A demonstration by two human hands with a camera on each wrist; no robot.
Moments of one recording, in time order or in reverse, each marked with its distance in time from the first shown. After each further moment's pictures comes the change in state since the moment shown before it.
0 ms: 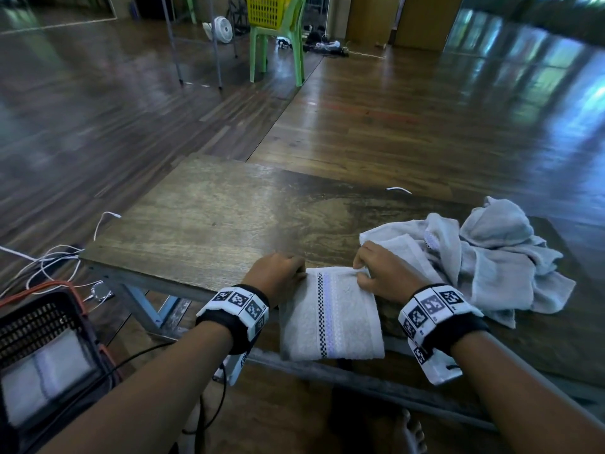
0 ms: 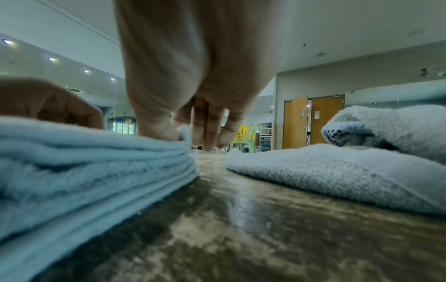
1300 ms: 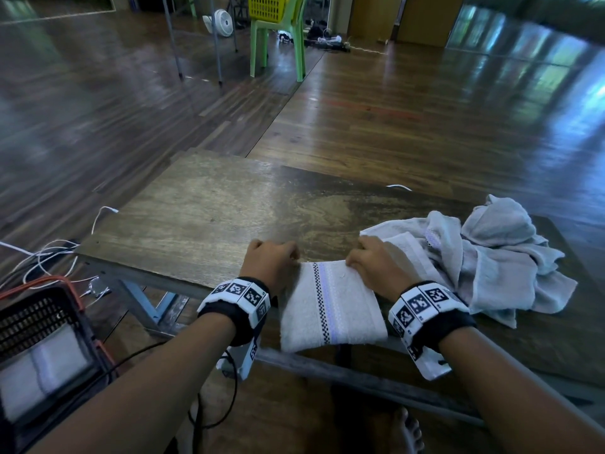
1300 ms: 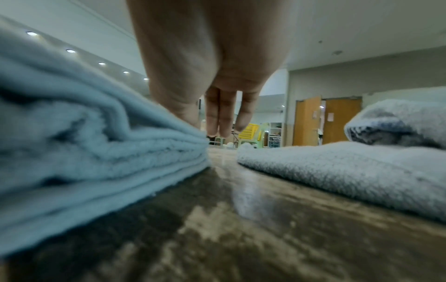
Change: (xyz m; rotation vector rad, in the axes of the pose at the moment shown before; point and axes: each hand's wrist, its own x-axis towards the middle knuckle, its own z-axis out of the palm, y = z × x) left_hand 0.006 -0.003 -0.001 -0.032 0.107 -0.156; right_hand 0.013 -0.003 0.014 -0.262 0.184 -0.075
